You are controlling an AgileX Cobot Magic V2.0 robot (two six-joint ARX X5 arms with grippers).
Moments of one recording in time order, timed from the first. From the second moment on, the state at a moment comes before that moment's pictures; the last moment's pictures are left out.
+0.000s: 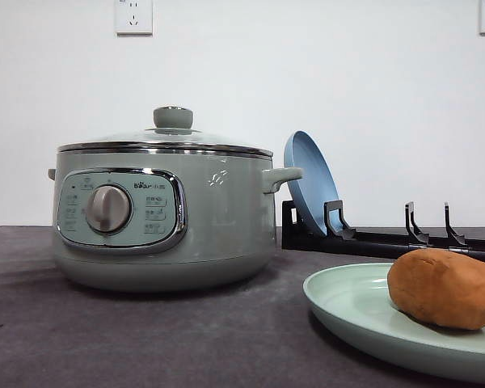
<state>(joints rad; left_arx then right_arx) -0.47 1.28 1.69 -1.11 0.08 0.03 0.56 0.56 1.26 -1.13 0.14 0.22</state>
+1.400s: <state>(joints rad) -0.47 0.60 1.01 -0.86 0.11 -0.04 0.56 0.56 1.26 -1.17 0.08 0.18</state>
